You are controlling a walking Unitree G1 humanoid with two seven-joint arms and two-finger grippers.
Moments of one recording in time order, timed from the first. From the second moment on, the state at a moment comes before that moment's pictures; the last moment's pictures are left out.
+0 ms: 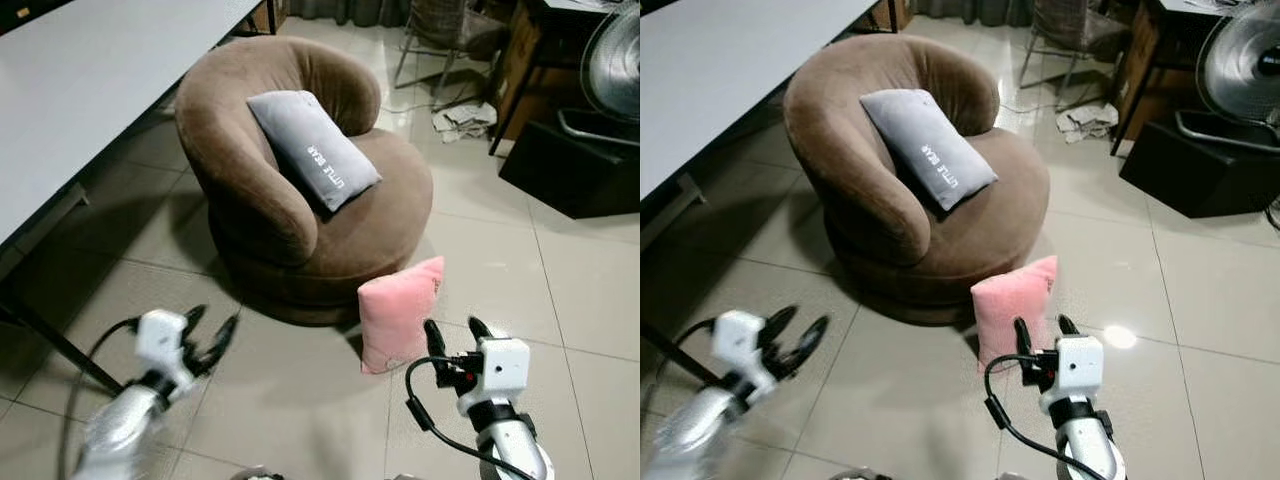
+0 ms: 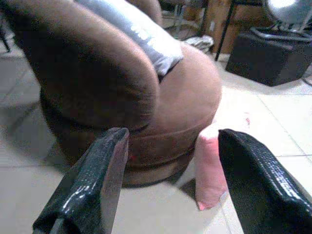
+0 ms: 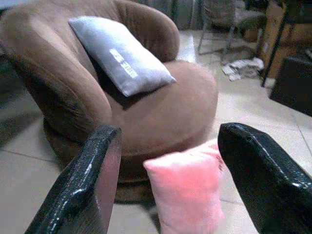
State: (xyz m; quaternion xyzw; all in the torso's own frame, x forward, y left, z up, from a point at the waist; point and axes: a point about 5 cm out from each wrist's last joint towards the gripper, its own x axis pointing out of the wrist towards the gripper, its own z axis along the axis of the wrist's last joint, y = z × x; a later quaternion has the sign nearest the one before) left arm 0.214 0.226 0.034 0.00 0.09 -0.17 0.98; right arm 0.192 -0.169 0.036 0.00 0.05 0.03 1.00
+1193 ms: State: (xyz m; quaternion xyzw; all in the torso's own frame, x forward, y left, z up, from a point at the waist) left arm 0.169 0.293 -0.019 0.01 0.21 -0.17 0.96; right arm 0.211 -0.162 0.029 -0.04 0.06 0.03 1.00
